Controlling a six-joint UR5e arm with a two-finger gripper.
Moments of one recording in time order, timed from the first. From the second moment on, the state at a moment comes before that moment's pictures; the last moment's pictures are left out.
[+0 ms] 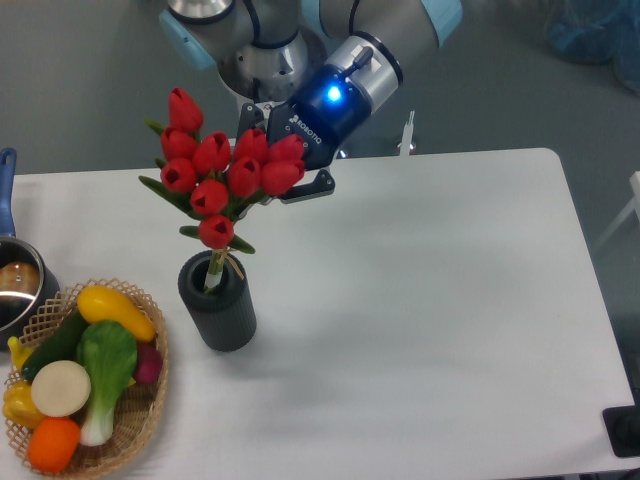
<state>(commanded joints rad) 2.68 -1.58 -1.87 -0.86 0.27 0.90</state>
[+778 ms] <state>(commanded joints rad) 2.76 -1.58 -1.78 -0.86 0.39 0.97</state>
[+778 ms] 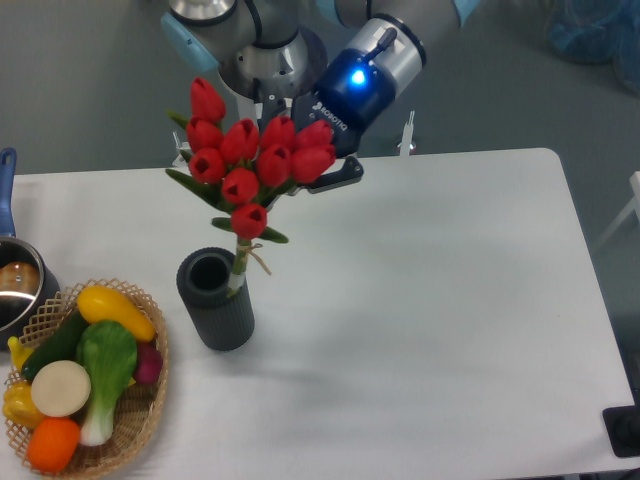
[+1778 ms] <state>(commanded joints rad) 2.81 -1.66 -1.70 -0.87 0.94 1.10</state>
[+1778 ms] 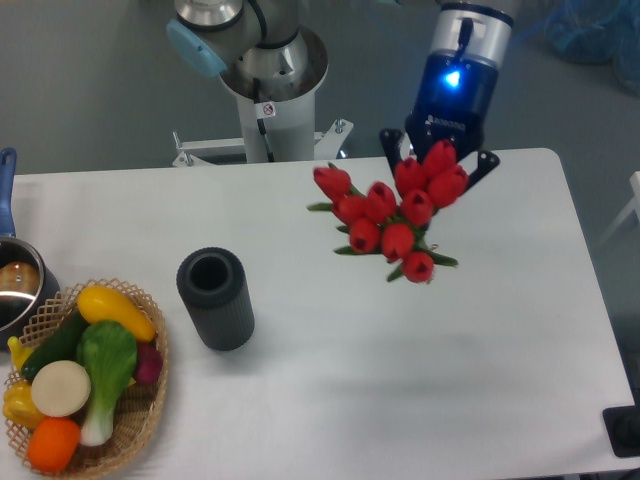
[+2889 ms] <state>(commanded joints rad) 2.68 -1.82 -1.53 -1.17 1.57 1.26</state>
